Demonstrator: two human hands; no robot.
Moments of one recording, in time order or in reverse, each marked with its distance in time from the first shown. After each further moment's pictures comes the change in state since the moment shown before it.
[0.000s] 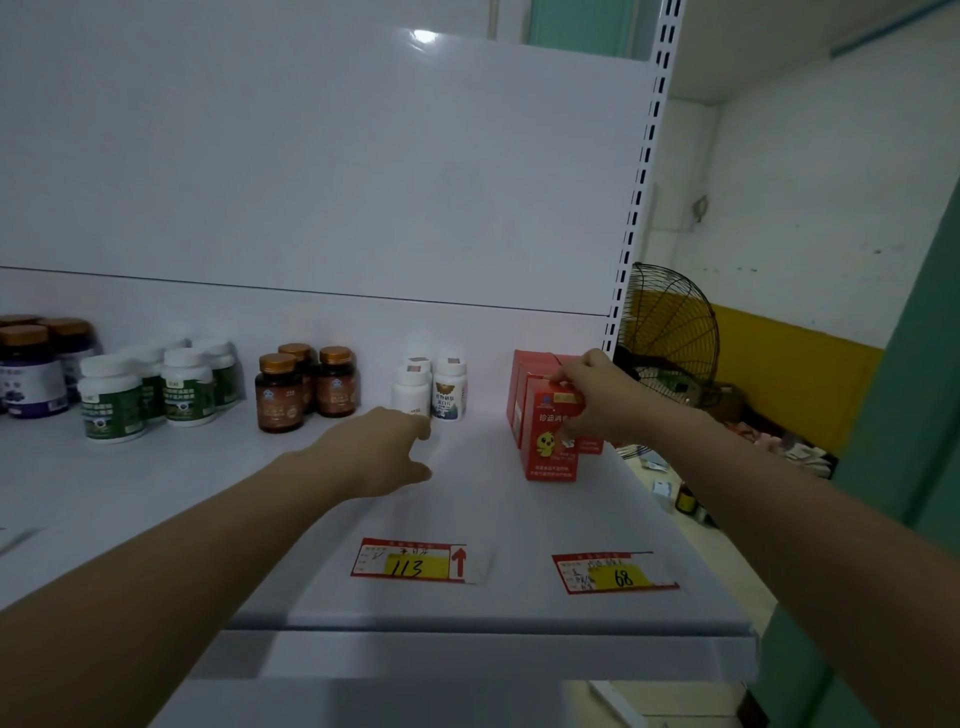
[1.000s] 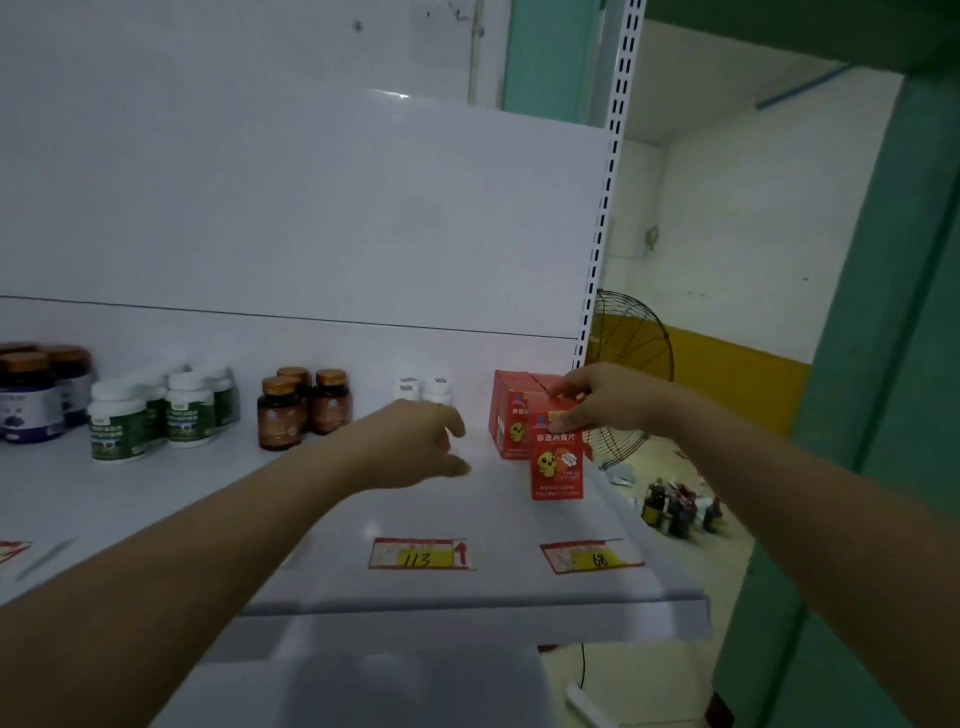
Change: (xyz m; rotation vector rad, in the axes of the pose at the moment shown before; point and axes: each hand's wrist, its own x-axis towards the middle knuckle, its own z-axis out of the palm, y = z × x) left_hand -0.051 0.033 -0.048 -0.241 -0.005 0.173; right_hand -0.055 -0.031 -0.048 0.235 -0.100 0.154
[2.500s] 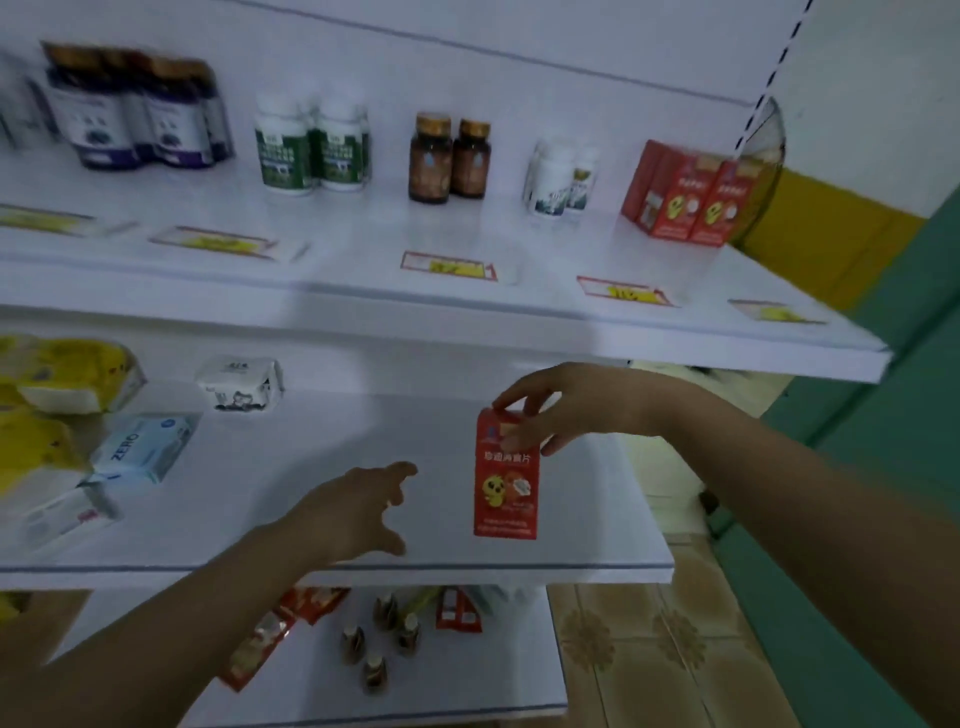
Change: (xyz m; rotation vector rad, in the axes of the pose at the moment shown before) left_hand -0.216 -0.215 0.191 -0.176 -0.400 -0.191; right_hand -0.092 -0.104 0.250 0.178 -0.579 0.054
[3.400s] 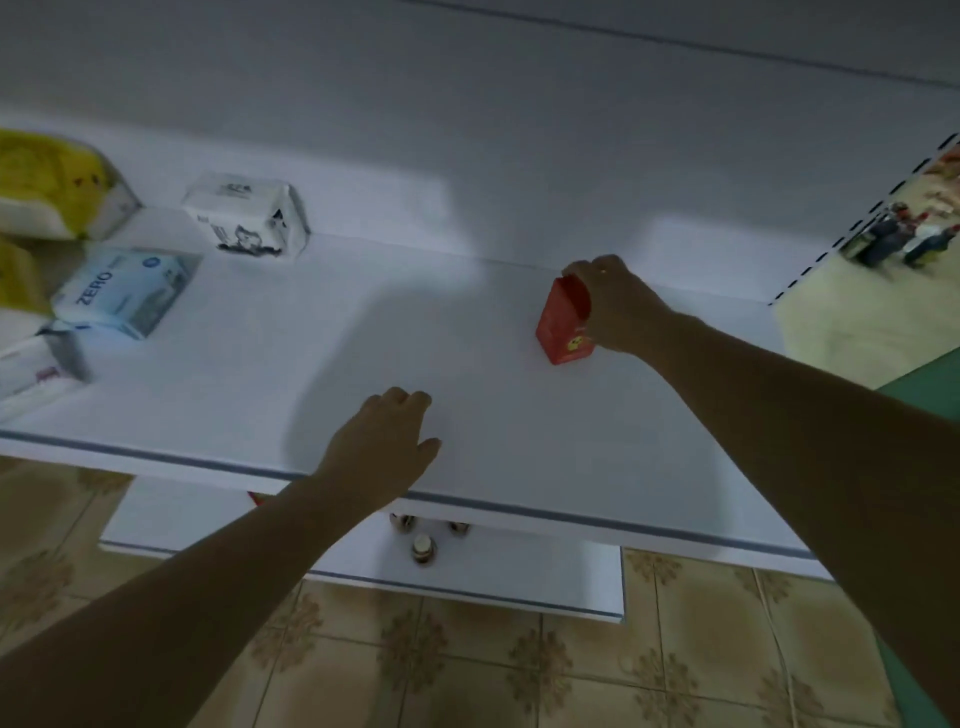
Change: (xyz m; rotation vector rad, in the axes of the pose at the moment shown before) left_hand 0.117 -0.079 0.103 0.032 0.160 -0.338; right_hand 0.282 0.145 0.058 -0.492 0.291 0.007
